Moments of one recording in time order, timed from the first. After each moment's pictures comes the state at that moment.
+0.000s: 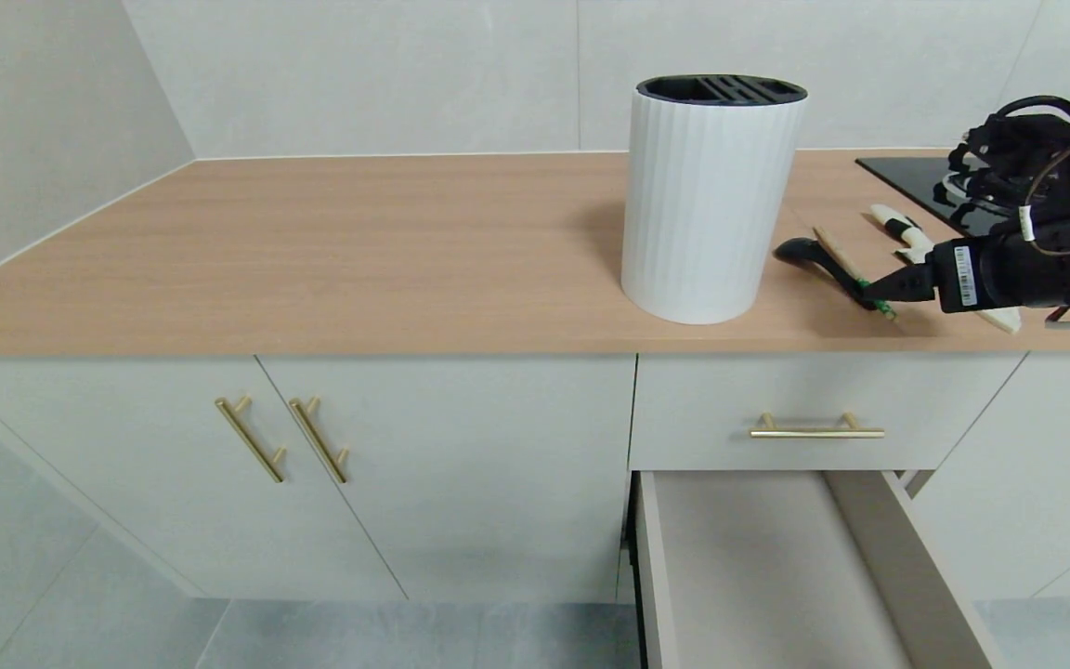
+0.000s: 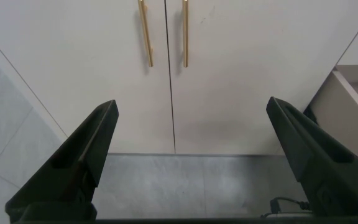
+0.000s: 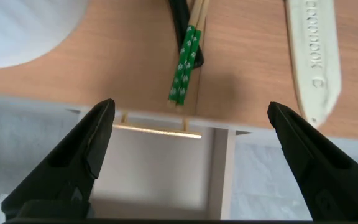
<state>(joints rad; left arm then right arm) 0.00 0.00 0.00 0.00 0.00 0.00 0.23 1.60 -1.46 0.38 -0.18 0.01</state>
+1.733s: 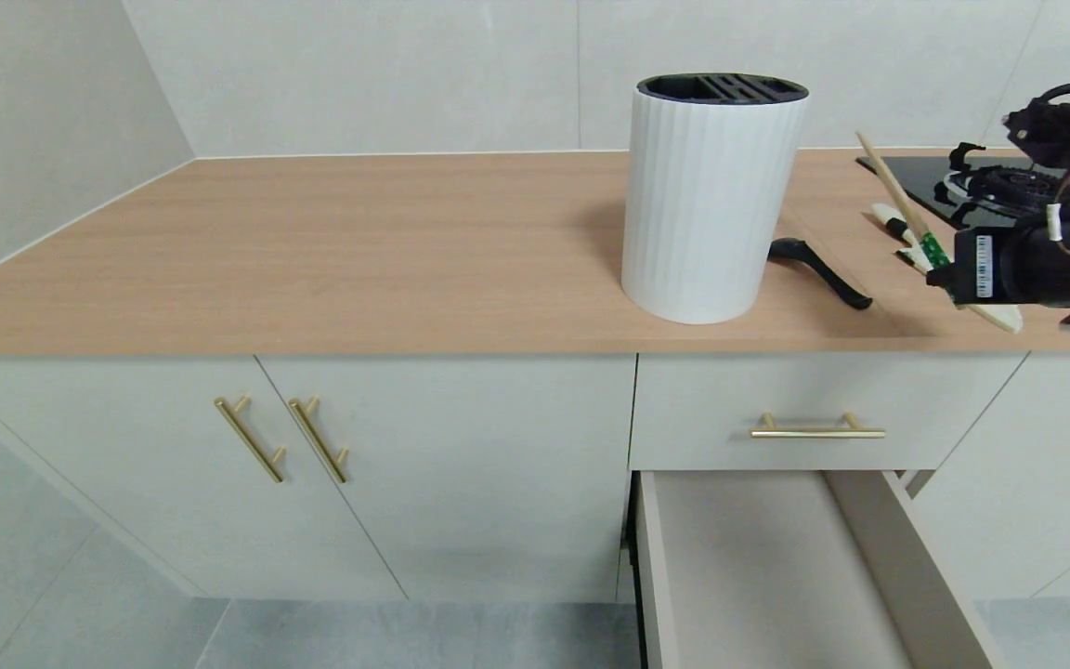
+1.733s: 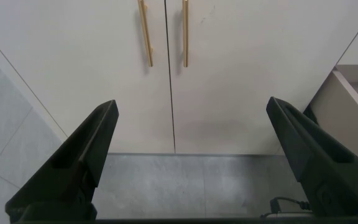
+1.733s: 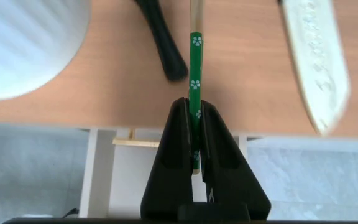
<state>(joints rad) 0.00 0.00 0.00 0.00 0.00 0.00 0.24 1.52 -1.38 0.32 -0.19 0.11</state>
